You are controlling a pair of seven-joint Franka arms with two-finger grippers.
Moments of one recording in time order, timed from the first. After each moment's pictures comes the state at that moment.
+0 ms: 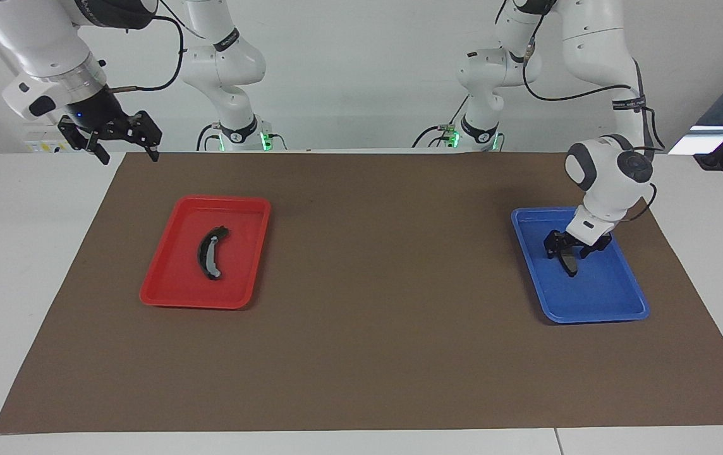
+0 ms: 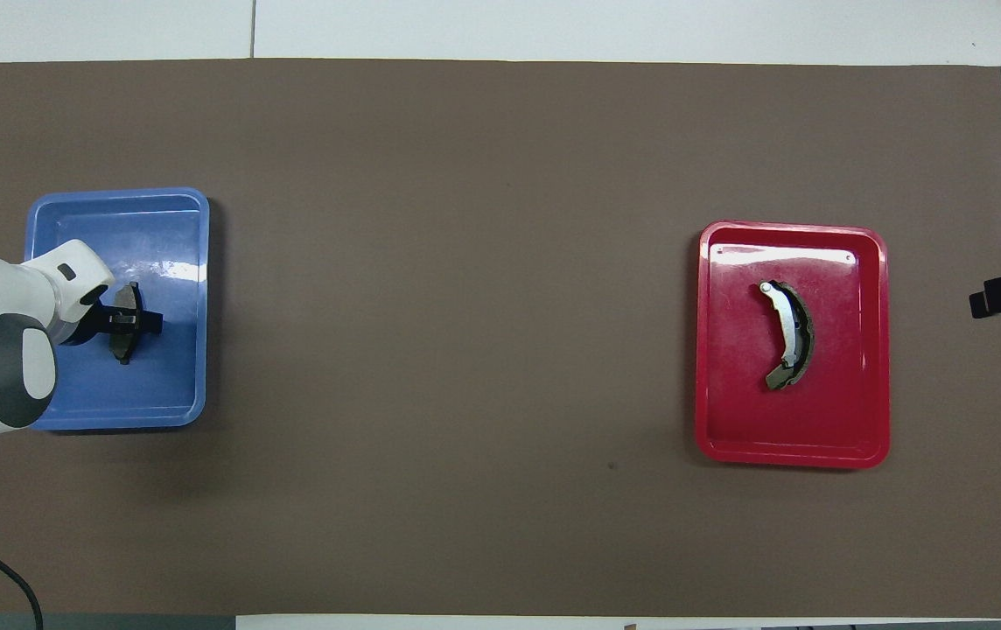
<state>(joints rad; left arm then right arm) 0.00 0.17 0.12 -2.25 0.02 2.45 0.23 0.03 -0.11 -0.14 -1.69 0.01 1.53 -0.13</state>
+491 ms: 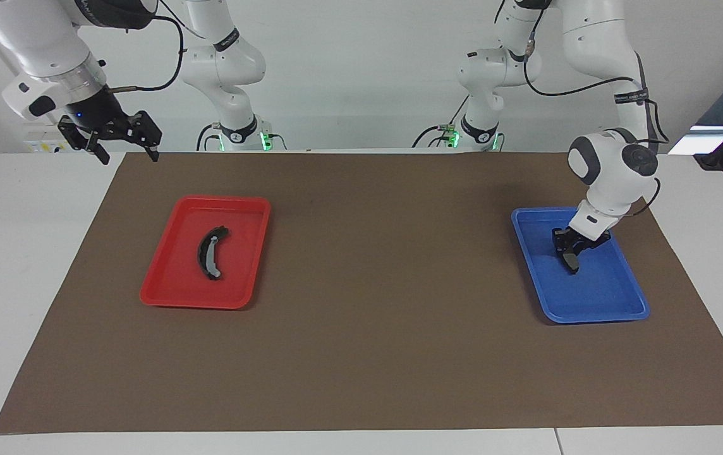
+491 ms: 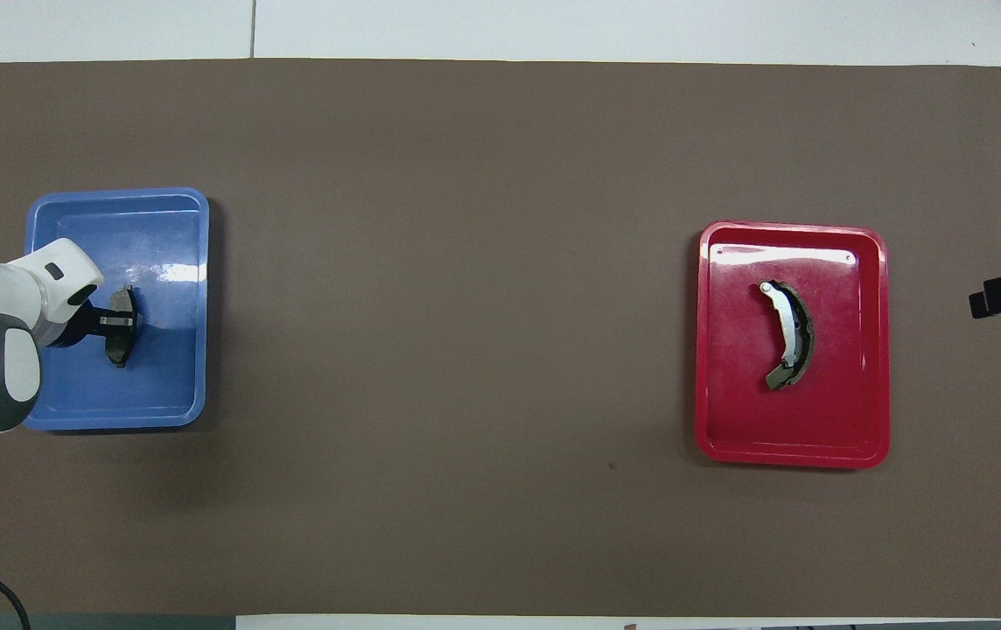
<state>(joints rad) 0.01 0.13 0.12 -2.24 0.02 2.38 0.23 0.03 -0.11 -0.14 -1.69 0.01 1.53 -0.13</state>
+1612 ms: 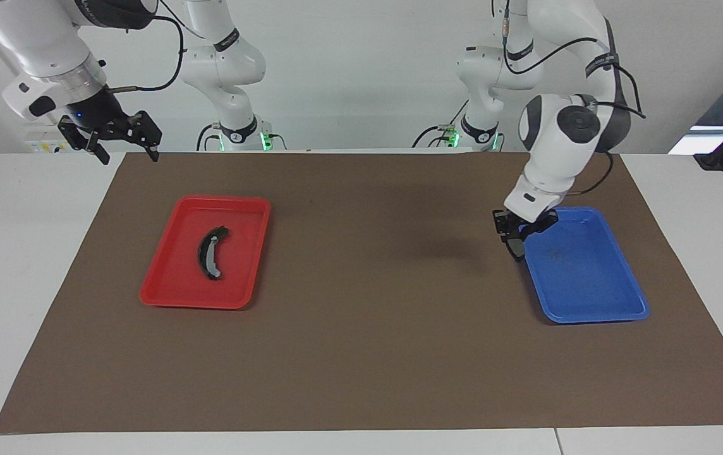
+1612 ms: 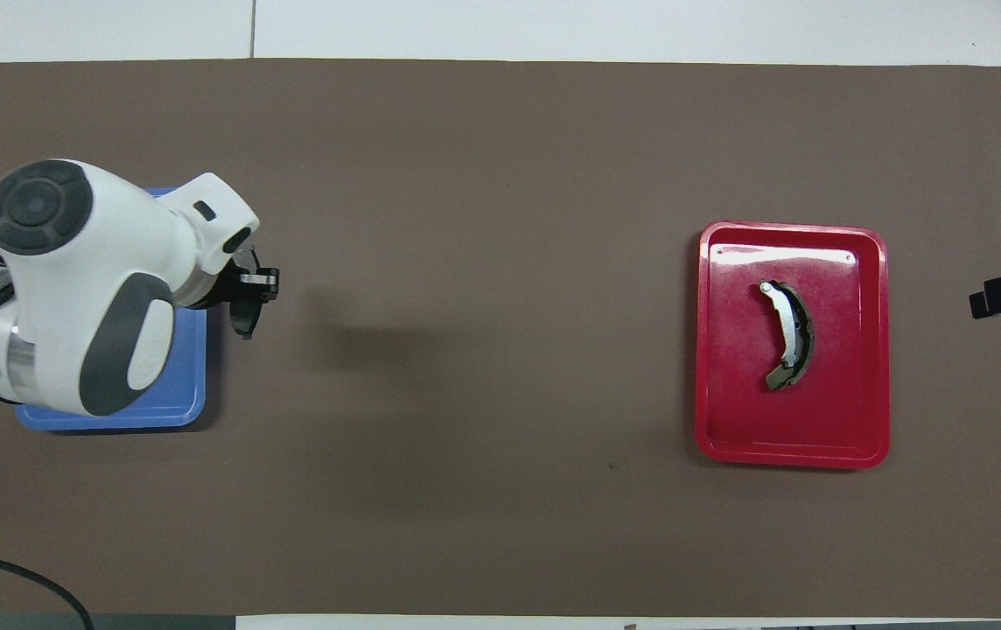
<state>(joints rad) -0.42 0.07 0.10 -2.01 0.02 2.09 -0.23 0.03 -0.11 -0.14 -1.69 0.01 1.53 -0.13</state>
